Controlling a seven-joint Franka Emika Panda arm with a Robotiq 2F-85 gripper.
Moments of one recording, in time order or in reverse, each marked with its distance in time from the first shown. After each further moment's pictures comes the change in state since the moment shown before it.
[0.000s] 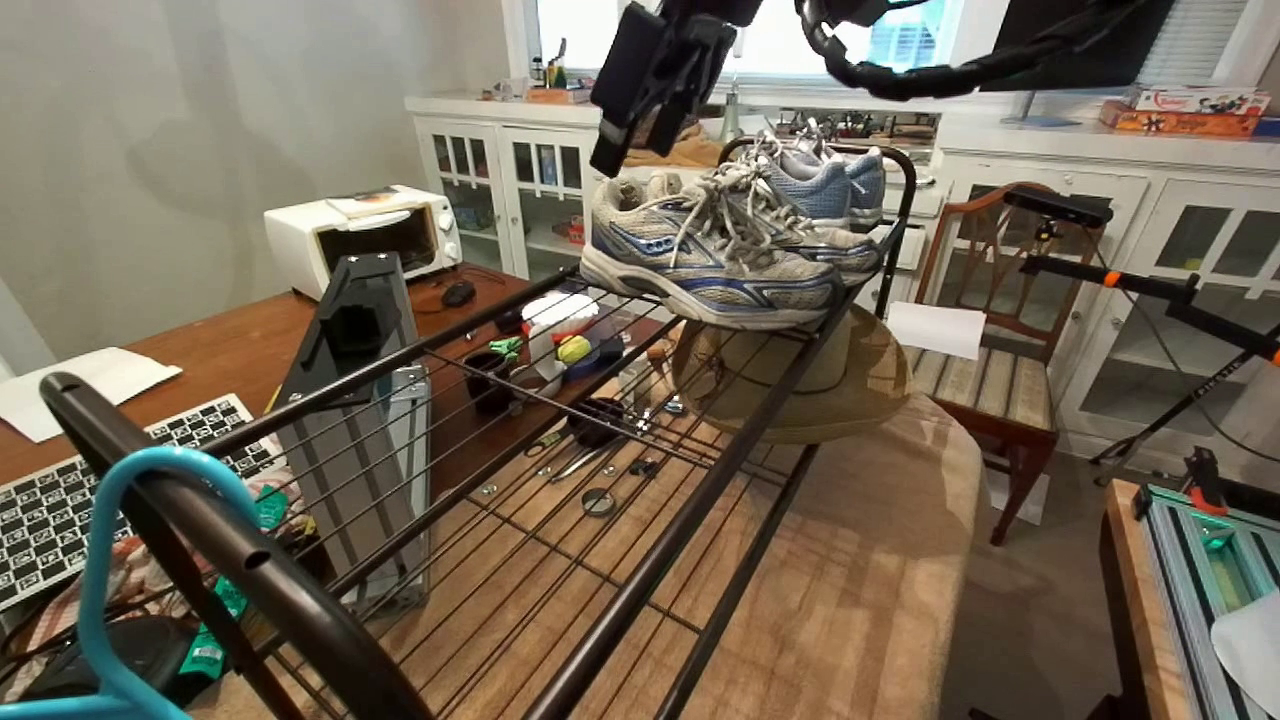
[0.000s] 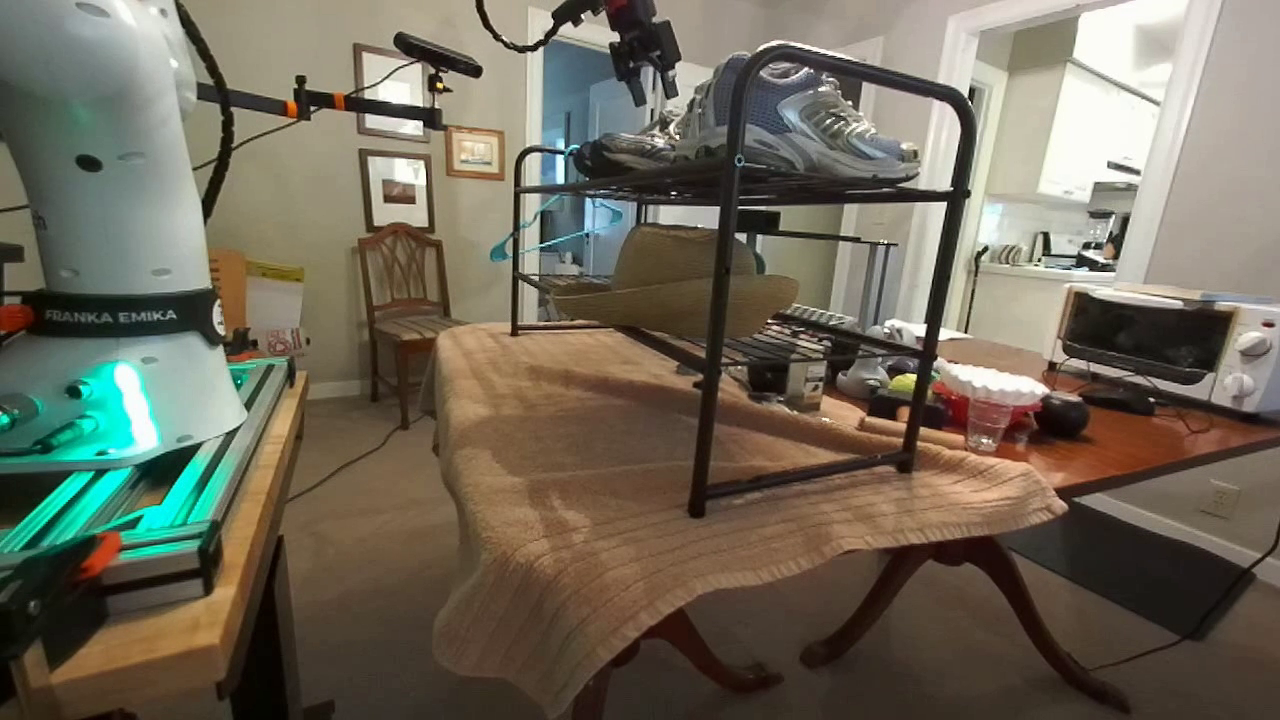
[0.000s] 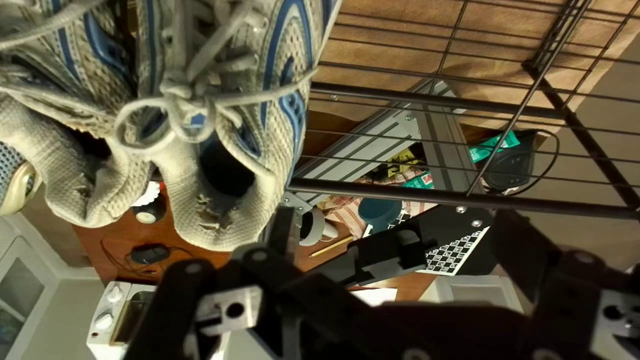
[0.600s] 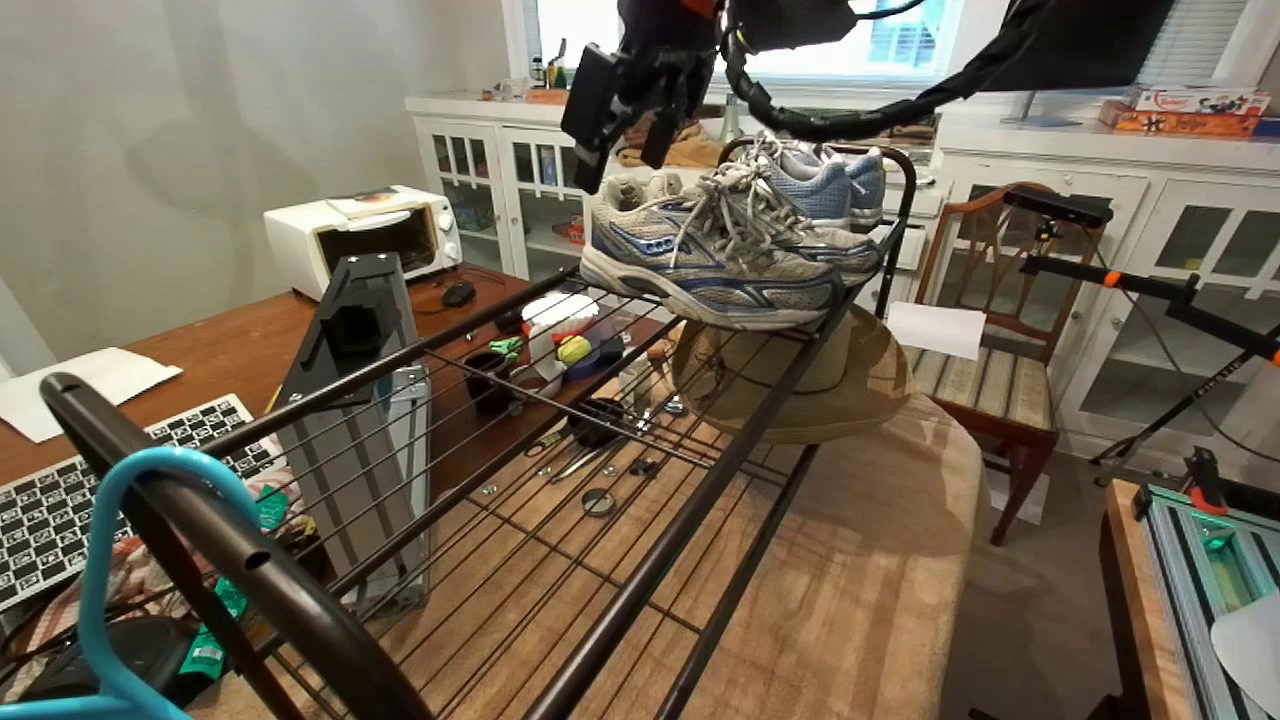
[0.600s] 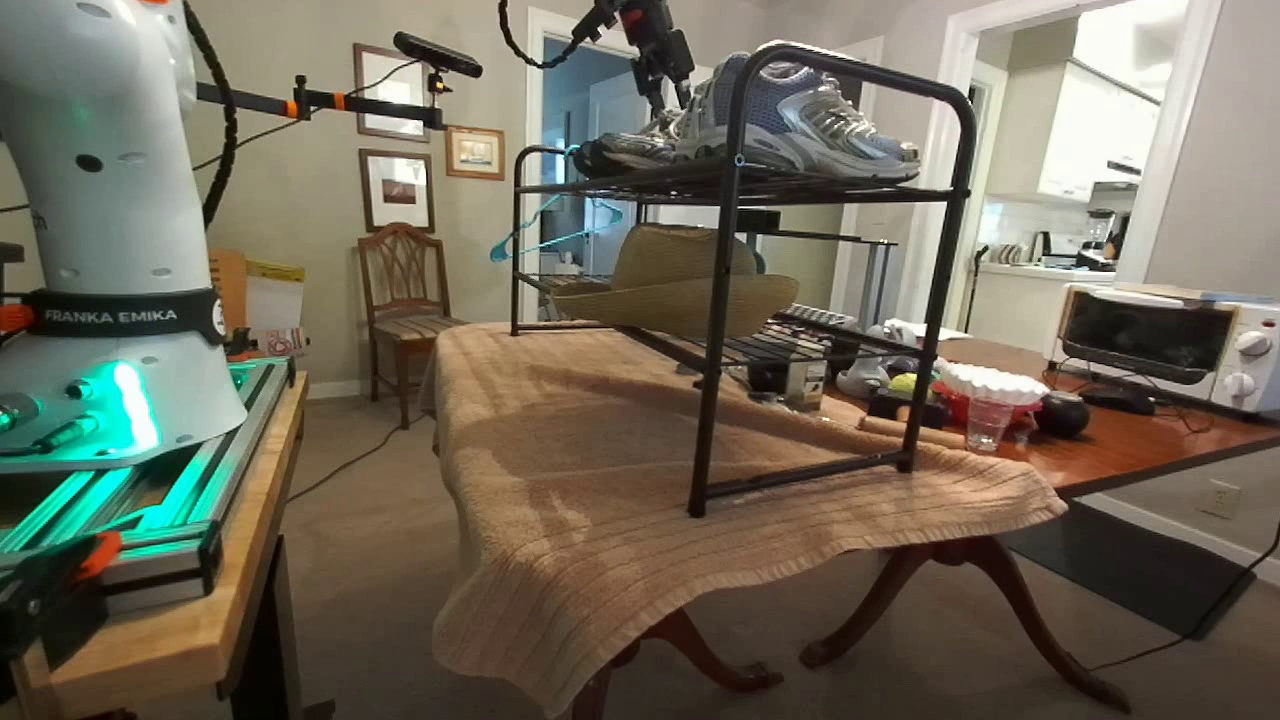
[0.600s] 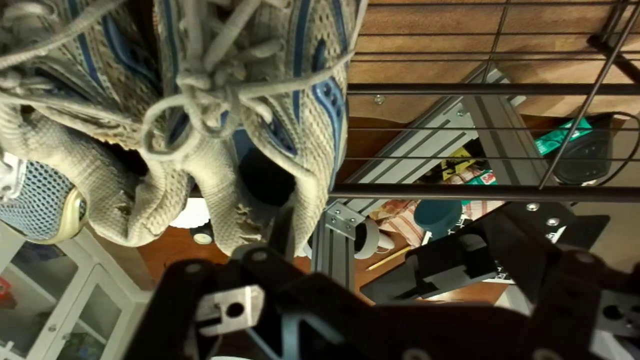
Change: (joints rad) arm 0.004 0.100 -0.006 0.100 -0.138 -0.076 0.201
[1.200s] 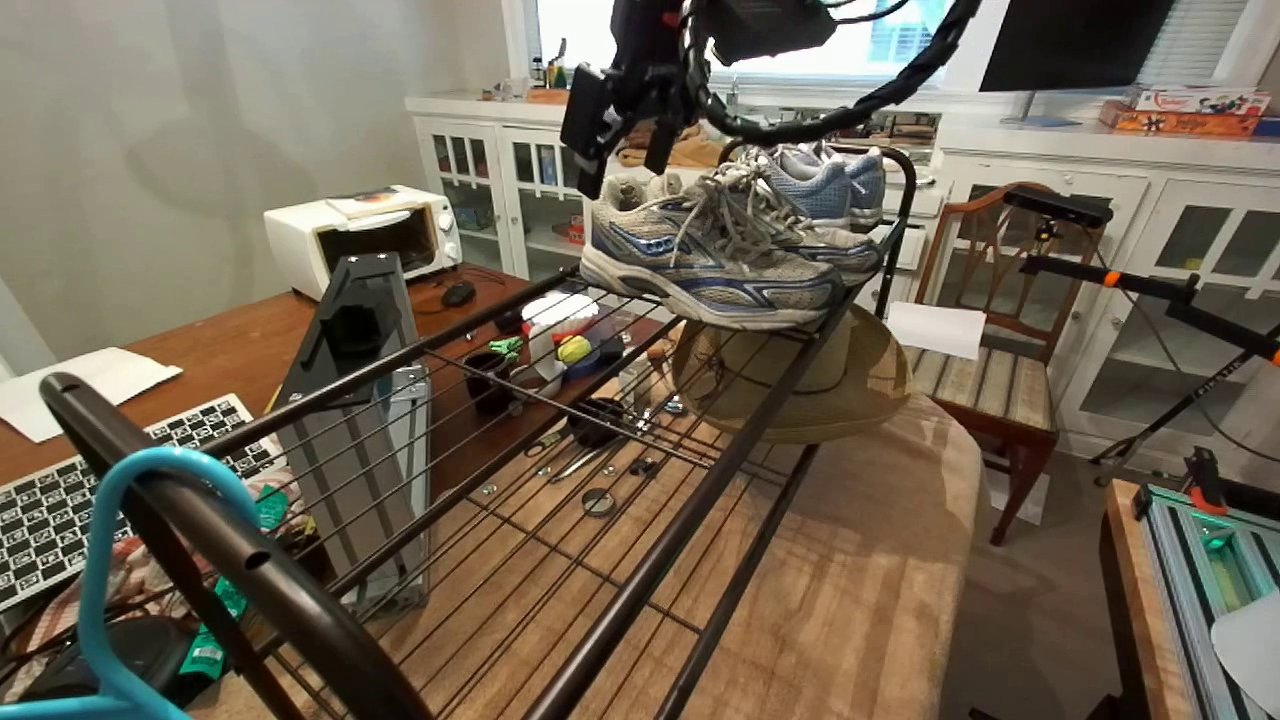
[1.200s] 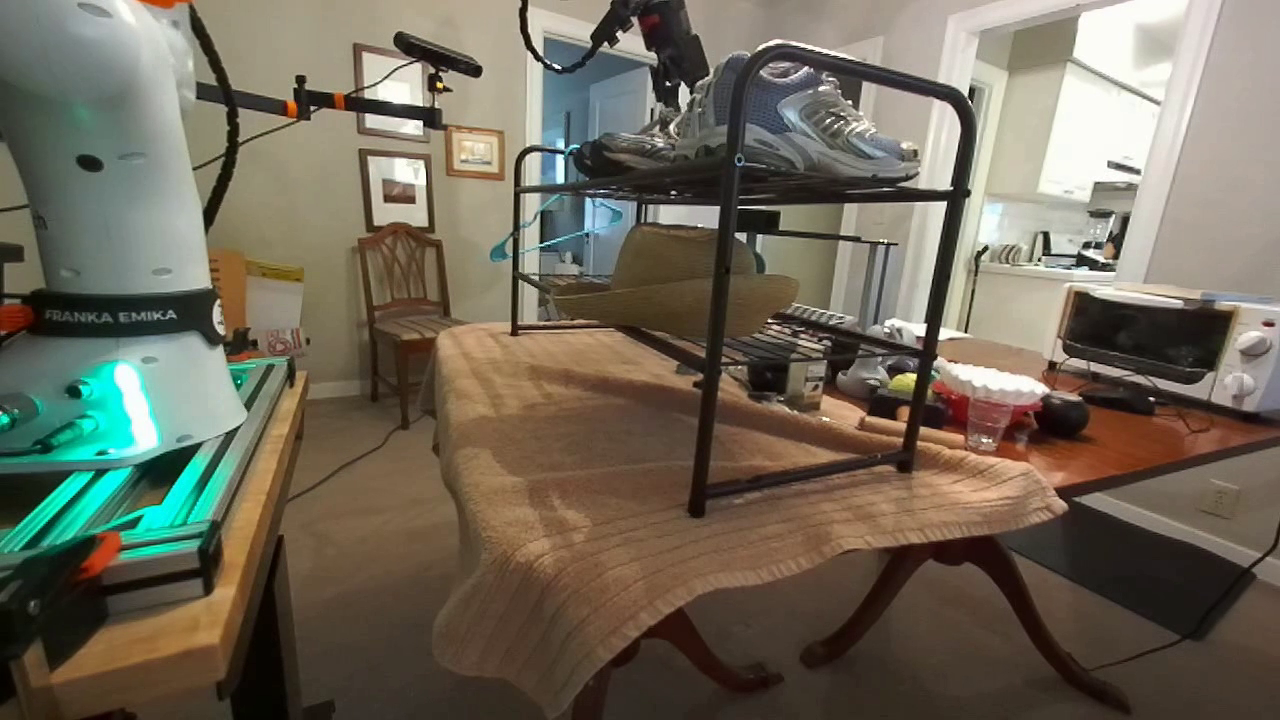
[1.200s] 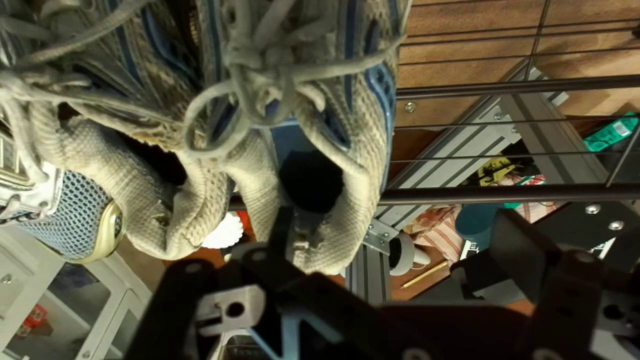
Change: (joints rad) arm 0.003 0.070 -0.037 0.080 -0.016 -0.070 0.028
